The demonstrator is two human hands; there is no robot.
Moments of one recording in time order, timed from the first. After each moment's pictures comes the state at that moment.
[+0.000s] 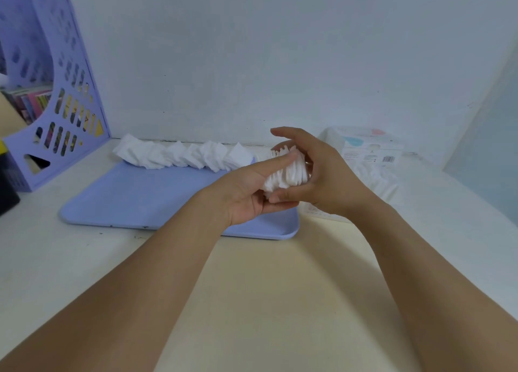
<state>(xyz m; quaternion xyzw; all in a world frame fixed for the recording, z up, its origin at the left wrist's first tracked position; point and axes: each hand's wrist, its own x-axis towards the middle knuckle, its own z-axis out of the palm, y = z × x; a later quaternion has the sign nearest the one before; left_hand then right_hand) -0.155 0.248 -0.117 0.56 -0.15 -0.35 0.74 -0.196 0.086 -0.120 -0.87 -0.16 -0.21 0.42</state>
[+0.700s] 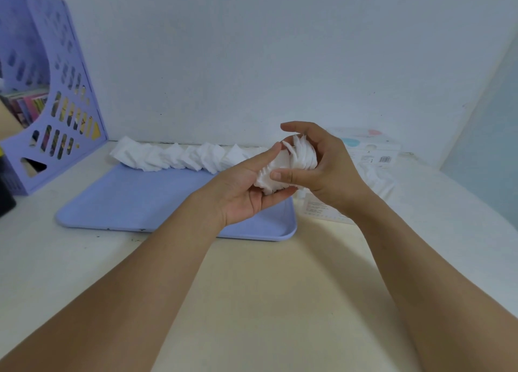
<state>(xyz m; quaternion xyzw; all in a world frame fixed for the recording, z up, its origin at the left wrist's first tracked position) -0.148 0.250 -0.116 0.47 -0.14 -0.38 0.79 -0.196 0.084 -0.117 -0.79 -0.14 -0.25 0.54</state>
